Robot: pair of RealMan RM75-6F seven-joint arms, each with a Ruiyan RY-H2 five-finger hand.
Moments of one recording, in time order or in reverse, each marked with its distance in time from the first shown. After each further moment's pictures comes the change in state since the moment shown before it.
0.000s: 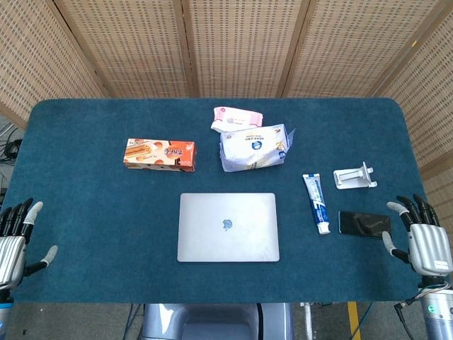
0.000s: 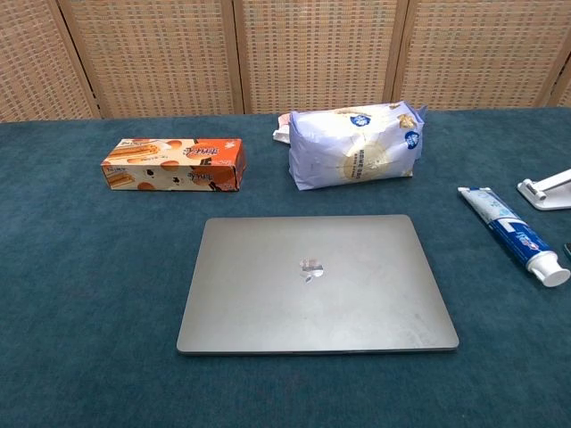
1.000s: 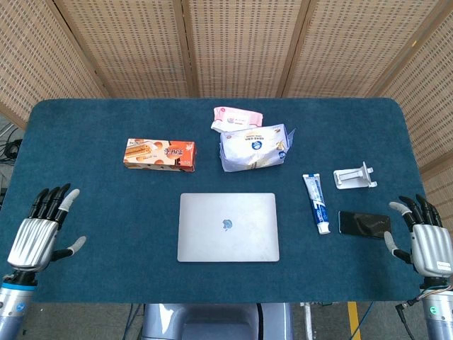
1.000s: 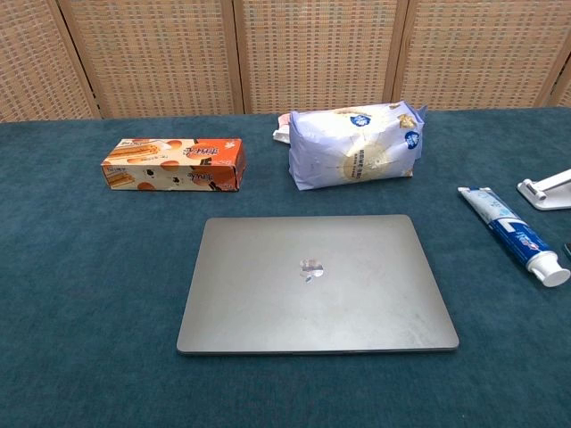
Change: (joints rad) left arm -0.128 0.022 -0.036 -0.084 0.069 -0.126 0.078; right arm -0.008 0.010 0.000 -0.018 0.000 0.013 -0.003
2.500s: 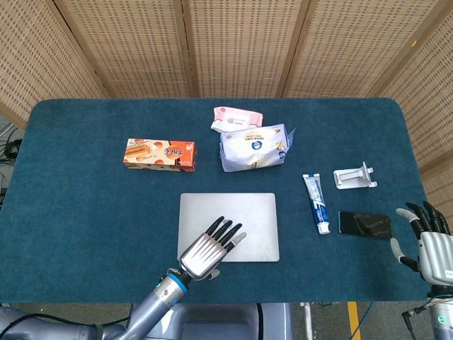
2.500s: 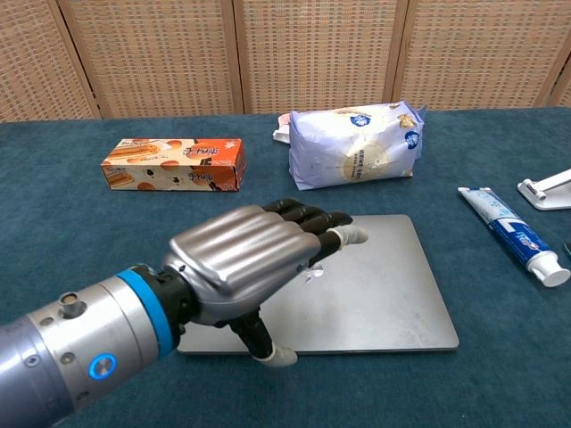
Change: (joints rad) left arm -0.444 -0.731 -0.057 0.069 -0.338 -0.421 0.782; right arm -0.035 0.015 -0.022 0.011 -0.016 0.028 0.042
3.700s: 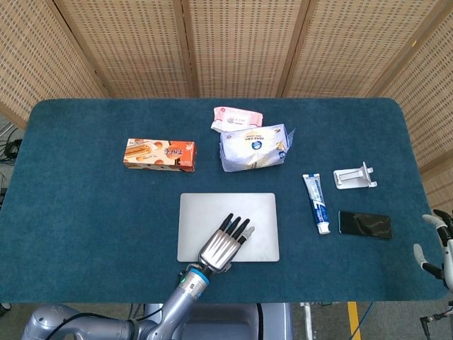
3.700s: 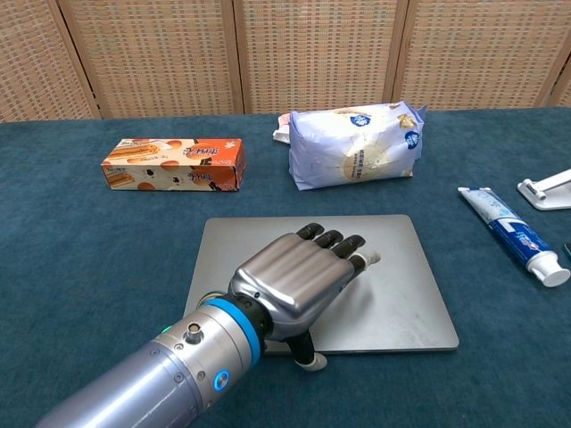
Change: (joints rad) left arm -0.111 -0.258 -0.035 0.326 -0.124 0.050 0.033; right arm -0.051 0.023 0.007 0.056 0.054 0.017 0.062
